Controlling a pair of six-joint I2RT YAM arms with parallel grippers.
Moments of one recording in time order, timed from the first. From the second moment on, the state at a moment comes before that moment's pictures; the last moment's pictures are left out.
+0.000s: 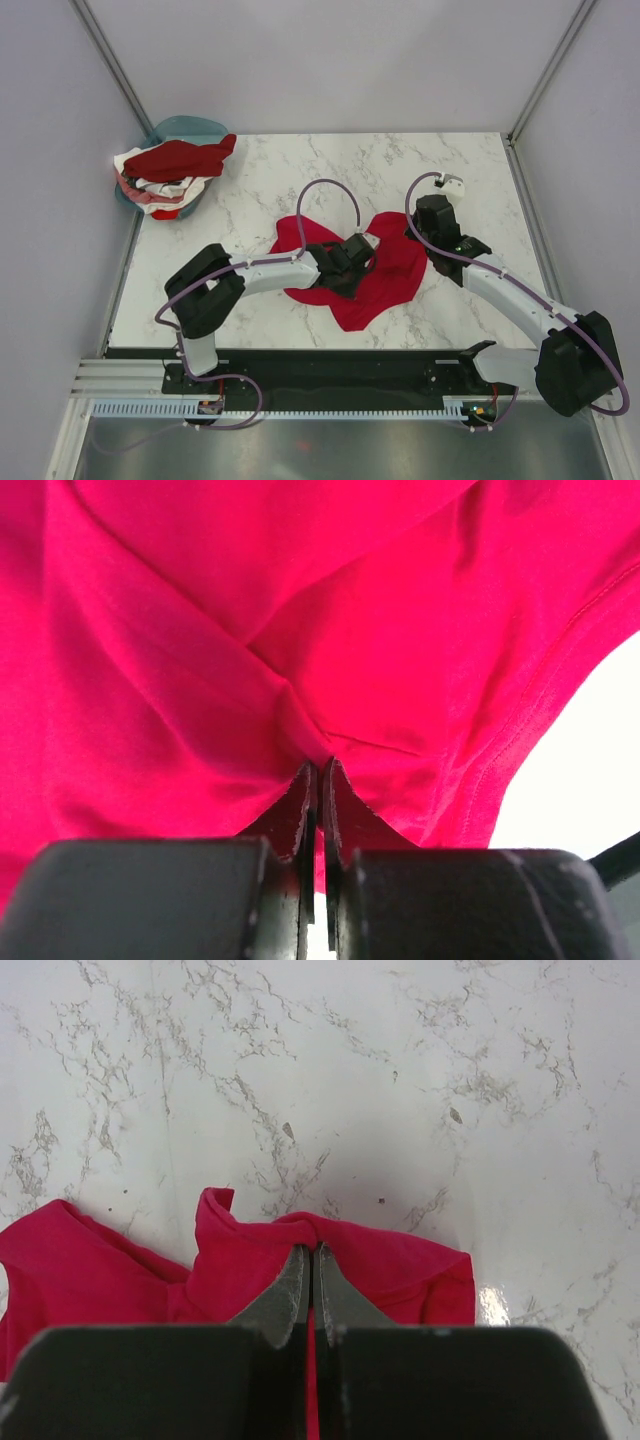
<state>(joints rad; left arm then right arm) -1.02 1.84 1.17 -0.40 -0.10 -0.42 0.46 1.21 0.79 -0.14 0.41 0.60</state>
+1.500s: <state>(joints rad) -0.35 1.06 1.82 -0.79 -0.37 -0.52 0.13 1.12 1.51 -0.51 0.30 0.61</state>
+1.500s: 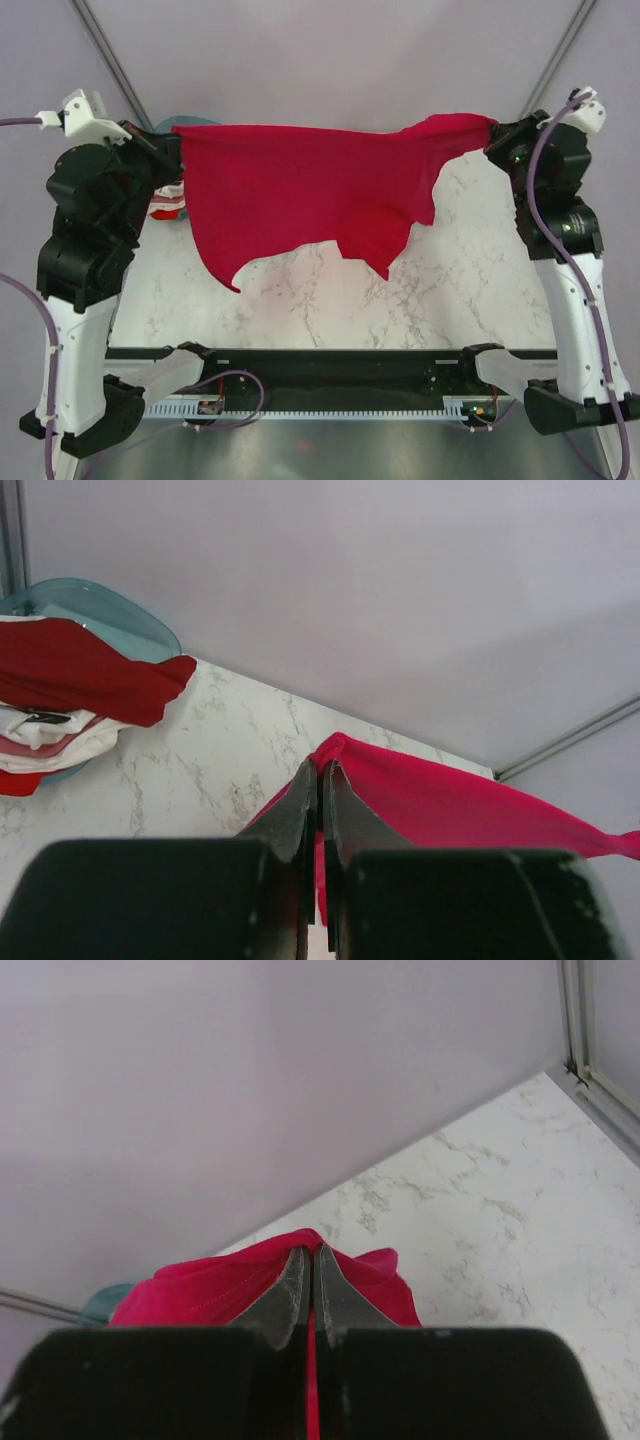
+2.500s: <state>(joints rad) -0.35 0.82 1.64 -0.87 -0.20 -0.58 0.12 0.87 1.85 -0.76 0.16 0.48</state>
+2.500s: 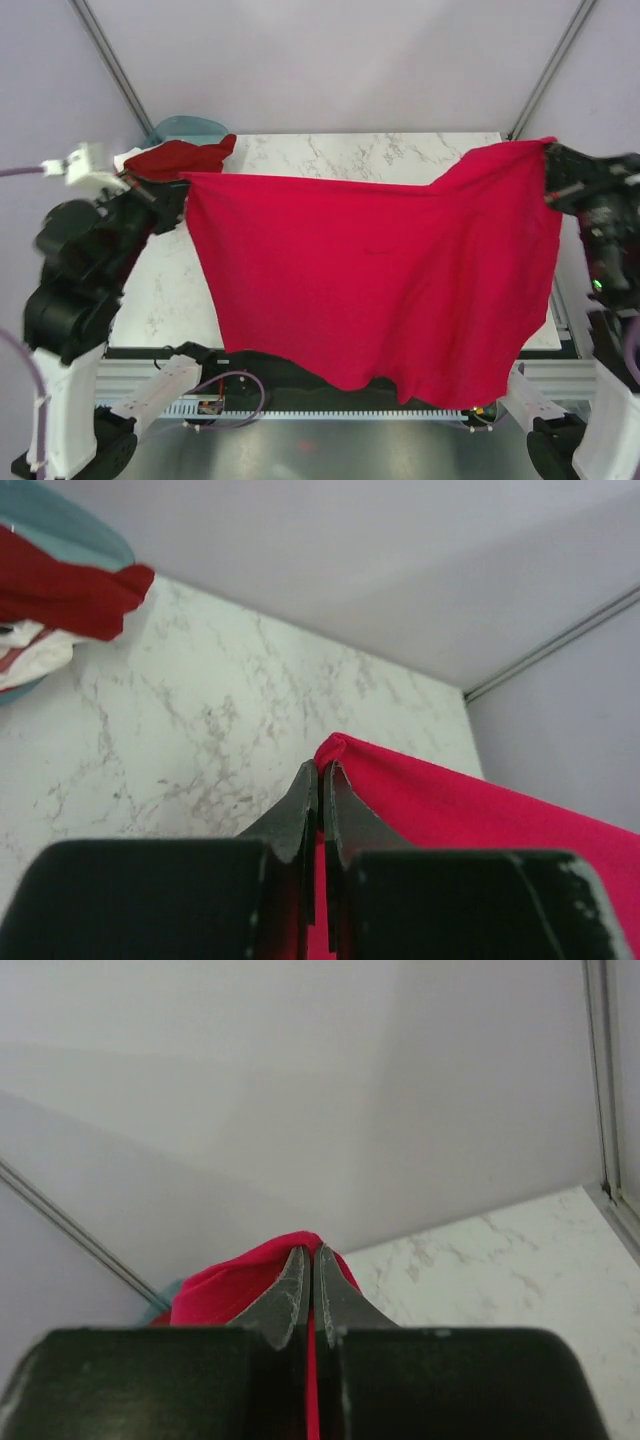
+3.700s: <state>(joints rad) -0.05 2.32 2.01 -0.28 -0.15 -0.72 0.17 2.25 1.94 -0.06 0.27 0.57</state>
